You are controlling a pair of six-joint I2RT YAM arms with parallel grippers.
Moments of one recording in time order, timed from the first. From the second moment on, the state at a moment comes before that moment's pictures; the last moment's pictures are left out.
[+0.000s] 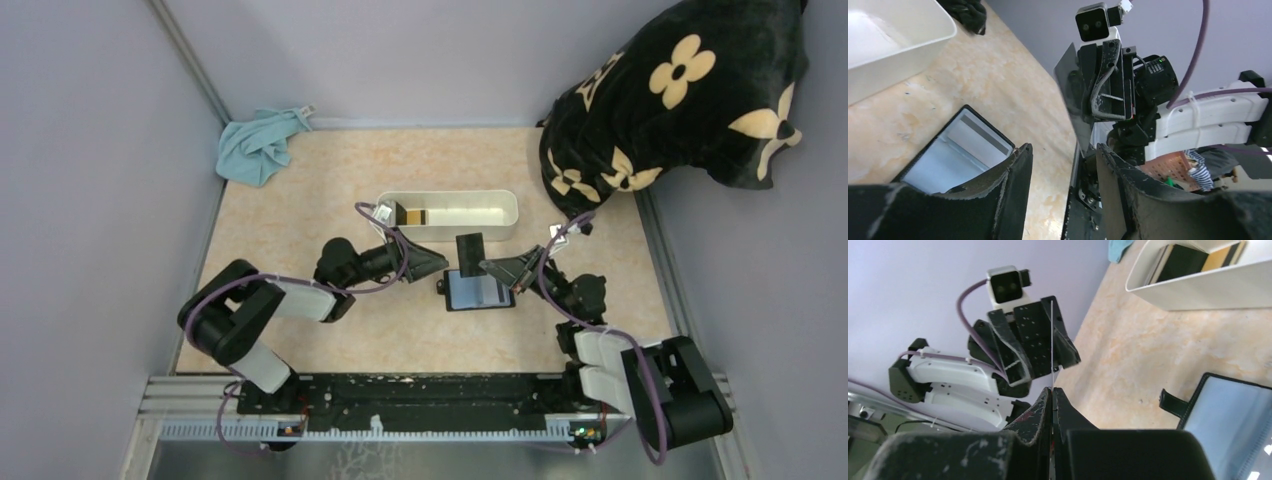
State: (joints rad) left arm -0.67 1.57 0.46 1.24 0.55 -0.90; right arm 0.24 1.09 0.04 1.24 -0.66 1.20
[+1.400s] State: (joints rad) left arm -0.74 1.65 0.47 1.37 0.54 -0.94; right arm 0.31 0.99 0.10 0.98 -0.62 1.08
